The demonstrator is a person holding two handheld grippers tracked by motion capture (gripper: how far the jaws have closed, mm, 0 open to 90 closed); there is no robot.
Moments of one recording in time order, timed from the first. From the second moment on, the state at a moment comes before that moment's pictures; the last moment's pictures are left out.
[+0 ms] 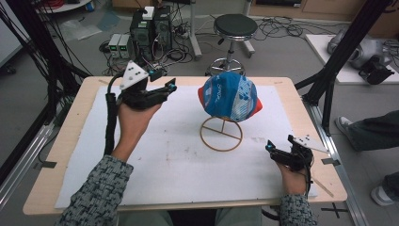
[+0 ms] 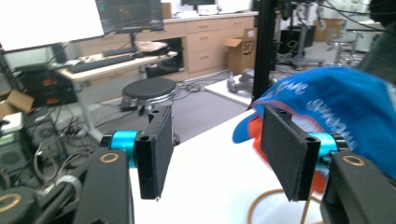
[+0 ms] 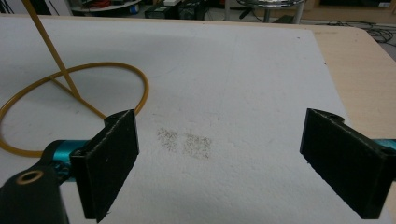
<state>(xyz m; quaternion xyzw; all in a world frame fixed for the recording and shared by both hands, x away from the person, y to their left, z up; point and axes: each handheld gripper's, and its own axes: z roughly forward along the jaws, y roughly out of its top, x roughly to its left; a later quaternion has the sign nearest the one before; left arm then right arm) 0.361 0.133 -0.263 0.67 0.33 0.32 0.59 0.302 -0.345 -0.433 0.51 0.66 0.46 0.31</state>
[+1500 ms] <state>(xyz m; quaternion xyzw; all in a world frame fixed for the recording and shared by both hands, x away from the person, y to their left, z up) 0.291 0.251 -0.400 0.64 0.43 0.38 0.51 0.306 -0.330 -0.428 0.50 0.66 0.45 0.34</state>
